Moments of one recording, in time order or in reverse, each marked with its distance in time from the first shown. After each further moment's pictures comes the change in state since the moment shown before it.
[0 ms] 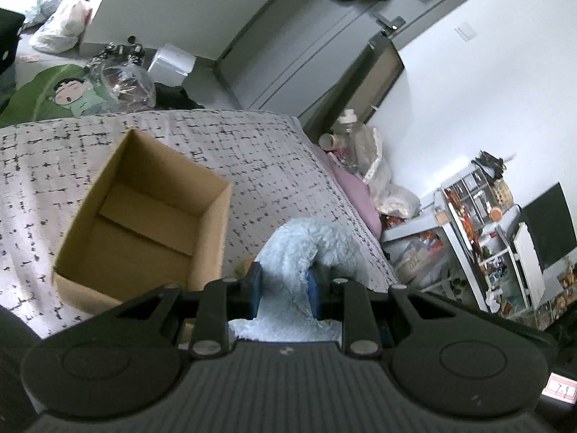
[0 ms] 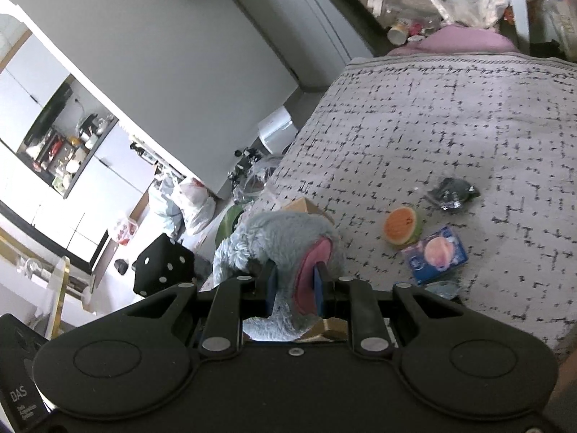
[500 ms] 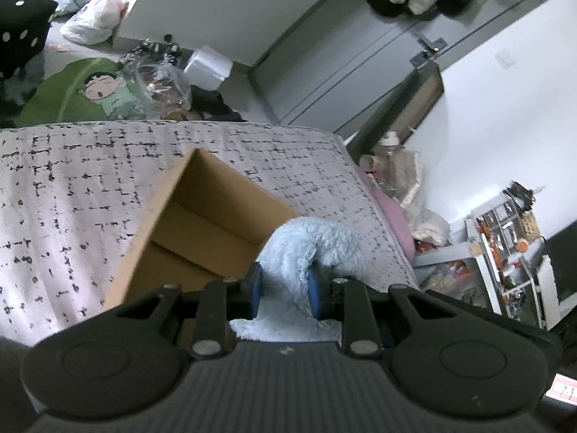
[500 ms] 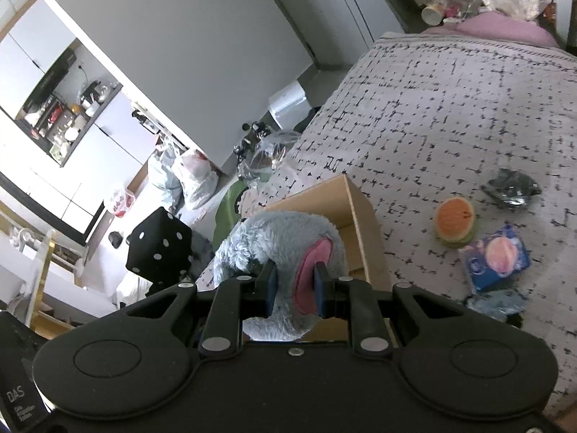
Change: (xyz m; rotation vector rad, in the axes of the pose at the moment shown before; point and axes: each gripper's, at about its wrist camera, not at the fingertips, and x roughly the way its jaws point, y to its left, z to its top) left arm 0.019 0.069 0.033 -0.078 -0.024 0.060; right arm 0.076 0.040 -0.006 -0.062 0.067 -0.010
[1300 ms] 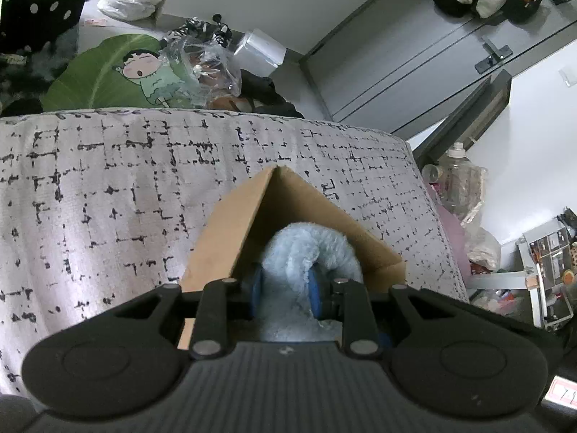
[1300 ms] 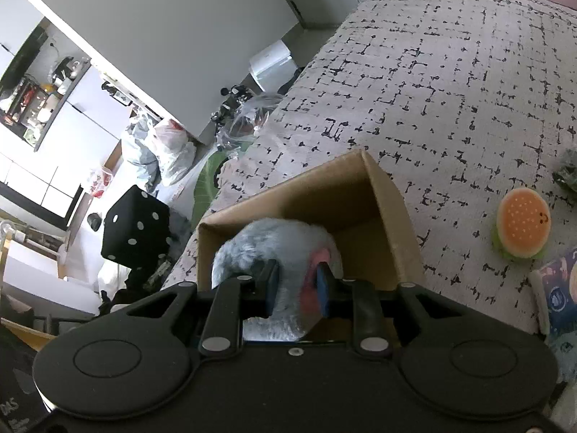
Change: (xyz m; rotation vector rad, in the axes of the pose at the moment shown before) left arm 0.074 0.061 0.041 -0.082 0.033 0.129; right arm 0.111 -0.003 0.018 0.034 0.118 -0.048
